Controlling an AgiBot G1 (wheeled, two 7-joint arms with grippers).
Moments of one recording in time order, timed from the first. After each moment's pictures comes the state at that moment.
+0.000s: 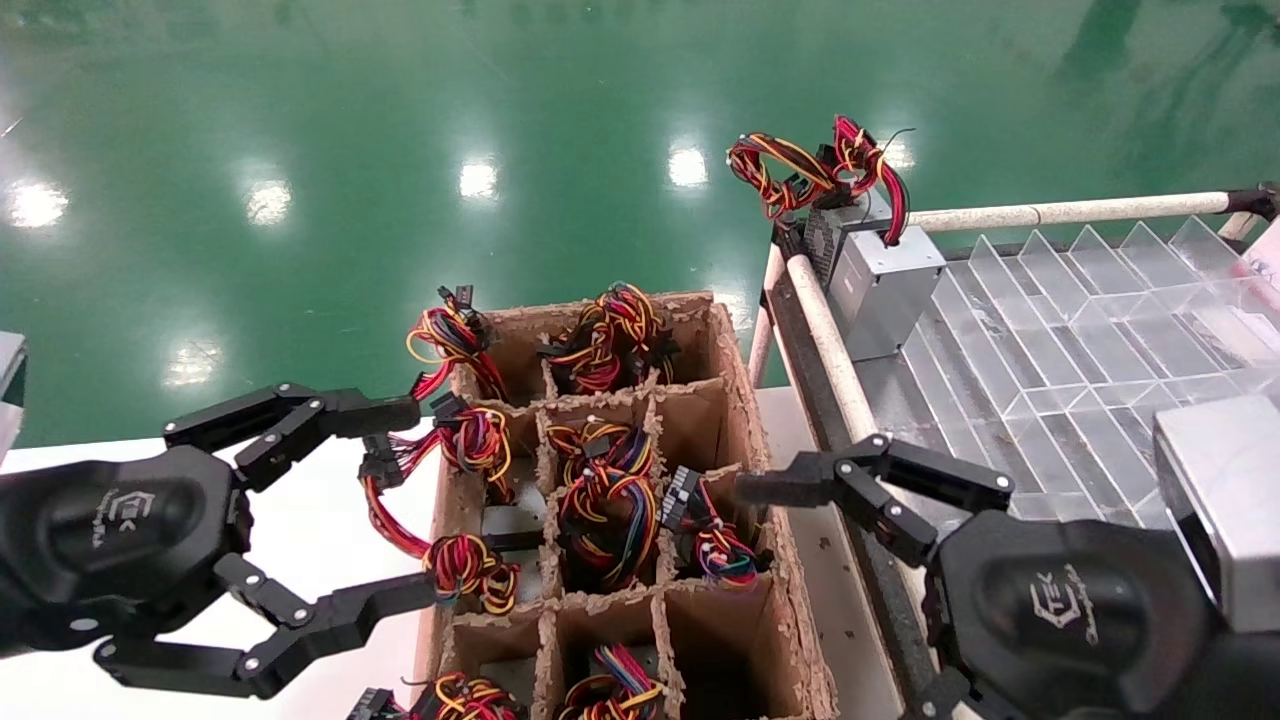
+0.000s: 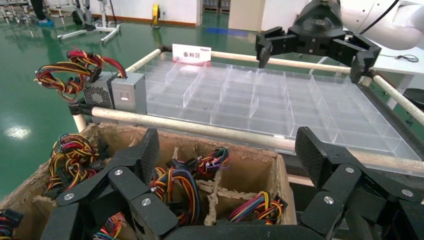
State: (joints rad) left arm -1.08 0.53 0.43 -1.21 0.60 1.39 -0.10; right arm 1.06 -0.60 -0.28 1.30 -0.72 -1.51 0.19
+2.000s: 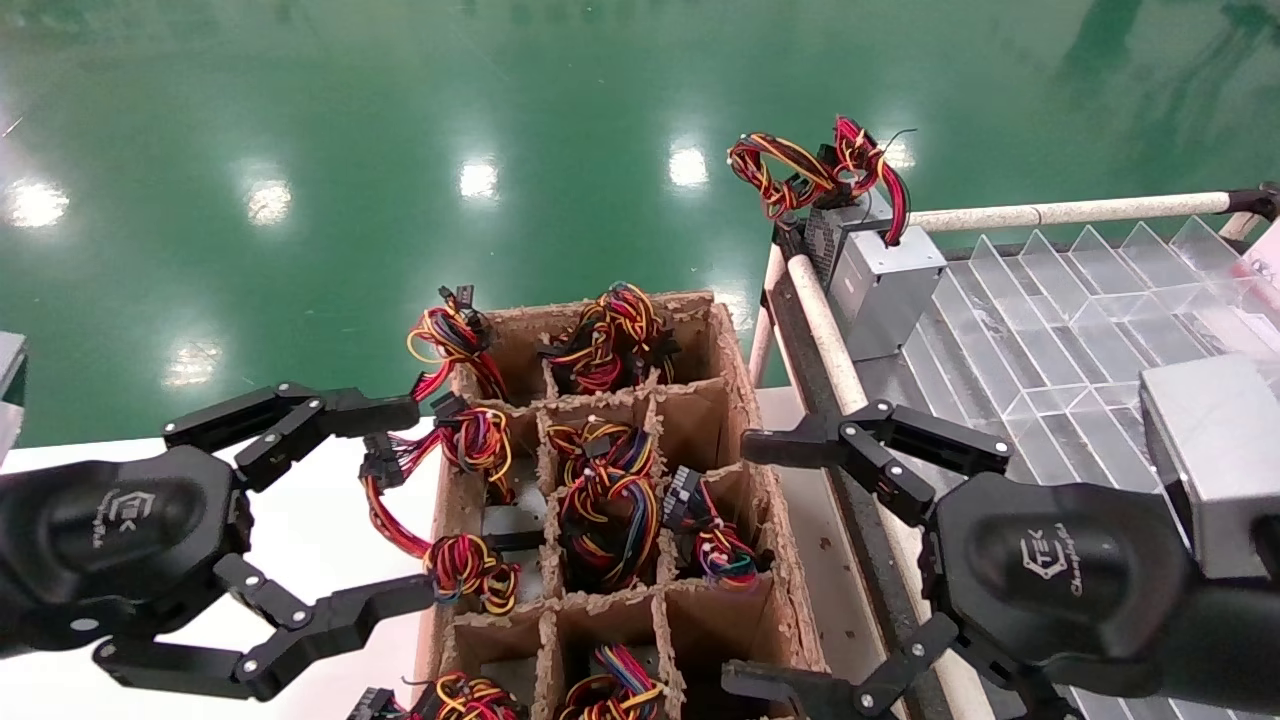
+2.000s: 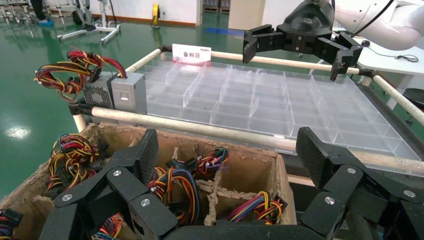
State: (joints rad) left arm -1.08 0.53 0.43 -1.21 0.60 1.39 -0.10; right arm 1.08 -0.61 -0.28 1.28 -0.73 -1.49 0.19
